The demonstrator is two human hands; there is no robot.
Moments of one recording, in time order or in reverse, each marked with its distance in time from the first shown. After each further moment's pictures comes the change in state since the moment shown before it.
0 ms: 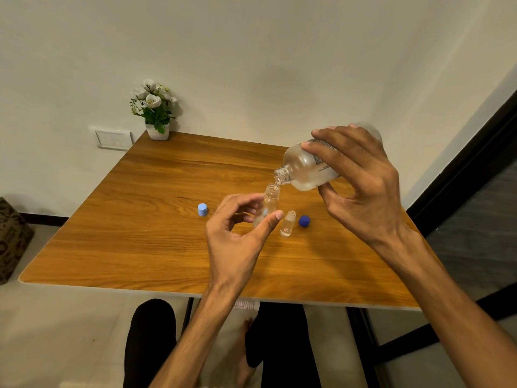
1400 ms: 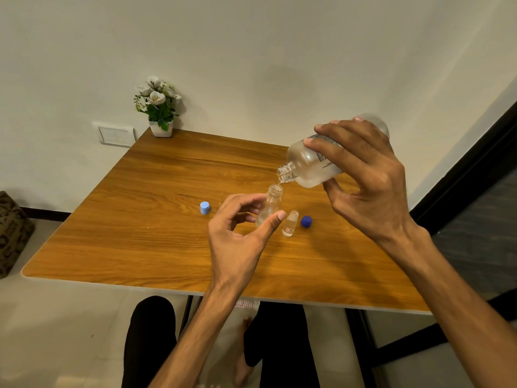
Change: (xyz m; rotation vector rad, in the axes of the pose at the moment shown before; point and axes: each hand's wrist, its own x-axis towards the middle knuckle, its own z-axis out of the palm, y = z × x) left_hand -0.001 -0.001 -0.002 -0.007 0.014 -0.019; right_hand 0.010 0.003 -0.002 -0.030 0.003 -0.061
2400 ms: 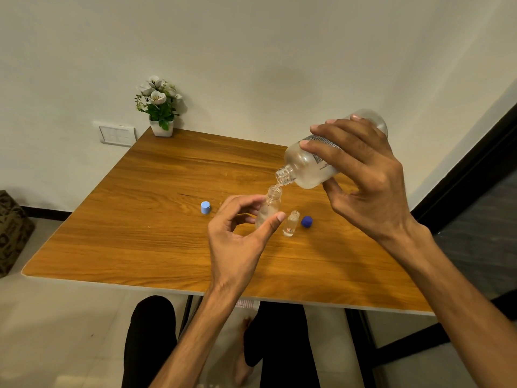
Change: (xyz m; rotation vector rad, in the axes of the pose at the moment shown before) left_hand -0.002 0.000 -0.002 -0.012 0.003 -0.014; right_hand 0.005 -0.002 0.000 0.011 -0.005 -0.039
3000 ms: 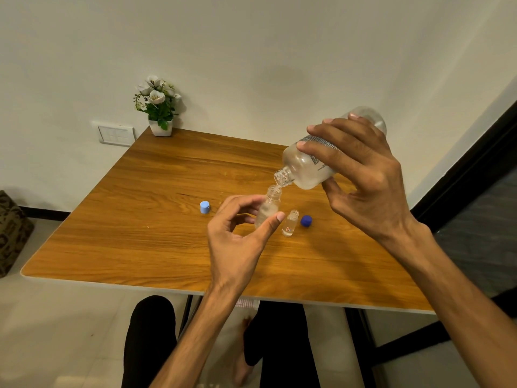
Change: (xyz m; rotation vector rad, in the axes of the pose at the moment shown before) left_hand -0.001 0.003 0.000 0.002 0.004 -0.001; right_hand 0.002 -0.002 -0.002 -0.001 -0.020 -0.017
